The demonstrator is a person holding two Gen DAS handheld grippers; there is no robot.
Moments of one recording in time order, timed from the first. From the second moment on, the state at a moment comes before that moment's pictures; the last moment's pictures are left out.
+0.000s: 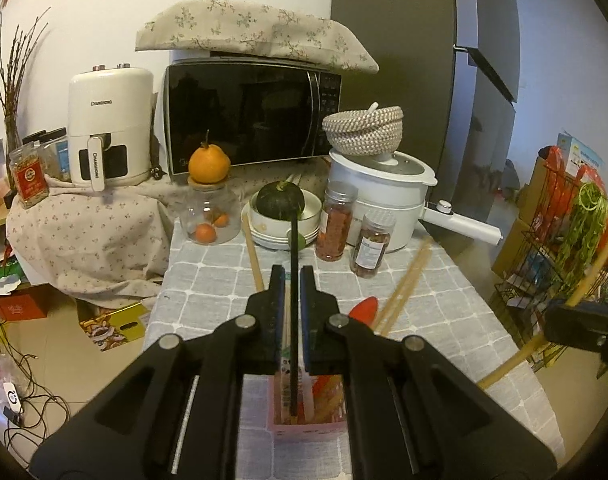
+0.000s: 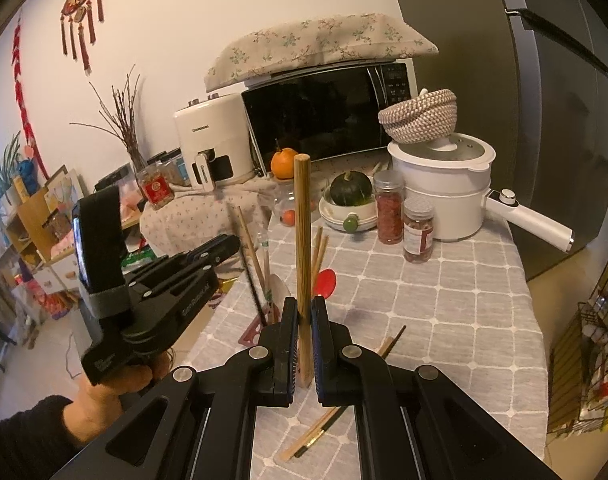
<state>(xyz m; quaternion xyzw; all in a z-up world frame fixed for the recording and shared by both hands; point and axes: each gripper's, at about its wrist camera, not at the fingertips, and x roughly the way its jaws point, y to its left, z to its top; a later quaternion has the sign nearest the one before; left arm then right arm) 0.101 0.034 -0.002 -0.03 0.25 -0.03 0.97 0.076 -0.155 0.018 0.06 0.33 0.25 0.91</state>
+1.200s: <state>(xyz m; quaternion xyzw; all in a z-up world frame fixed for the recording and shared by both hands) 0.052 0.068 -0.037 -0.01 0.38 0.00 0.93 0.137 -0.121 -0.022 0.13 0.35 0.27 0.89</state>
